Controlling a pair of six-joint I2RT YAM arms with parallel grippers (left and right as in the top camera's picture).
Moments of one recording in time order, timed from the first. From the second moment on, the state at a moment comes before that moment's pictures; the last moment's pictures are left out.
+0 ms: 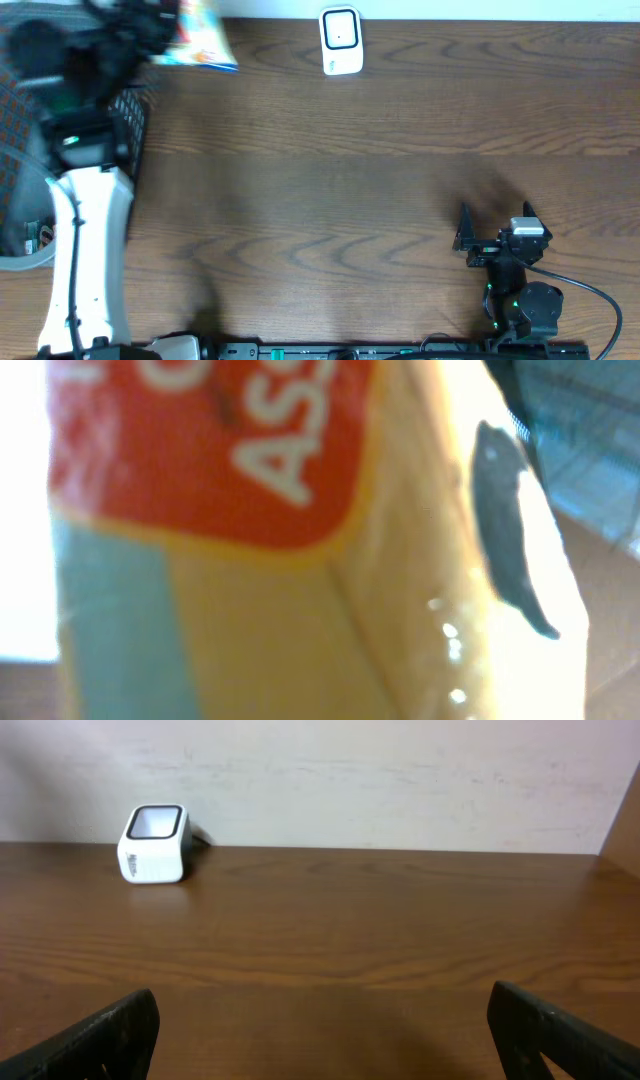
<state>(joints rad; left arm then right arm) 0.09 1.44 1.34 0.21 0.72 -0.81 0.00 0.01 0.01 -0.07 -0.01 -0.01</state>
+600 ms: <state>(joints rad) -0.36 1.85 1.34 0.10 0.35 -0.77 0.00 0.01 0.01 -0.07 -0.01 -0.01</state>
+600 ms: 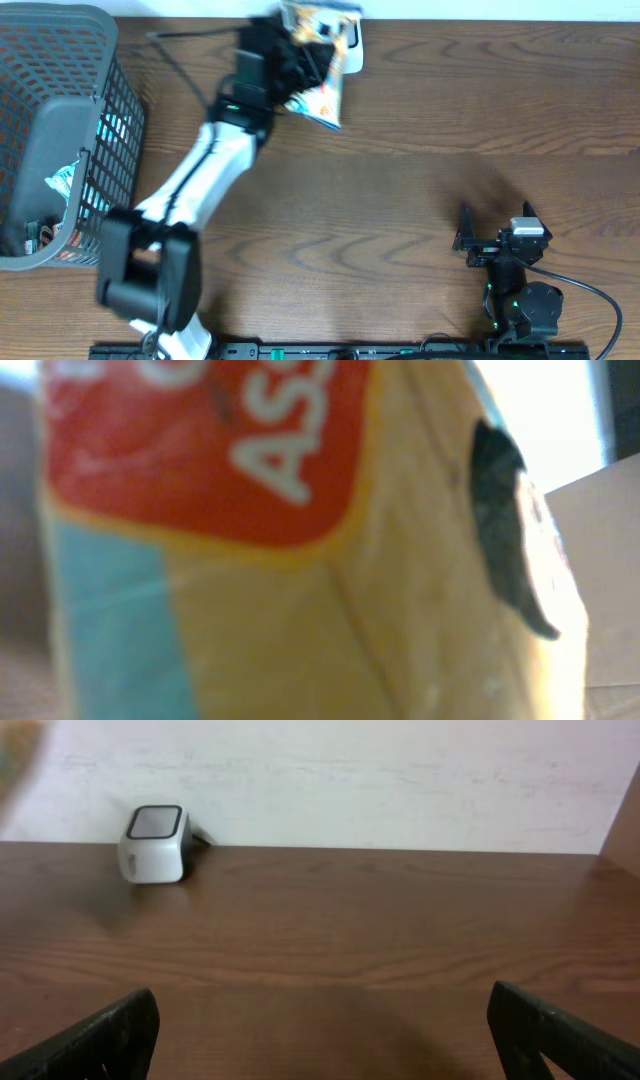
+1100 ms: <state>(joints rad) -0.49 2.00 1.34 0.10 0.25 -0.95 0.00 0.01 0.01 -0.07 -0.01 -0.01</state>
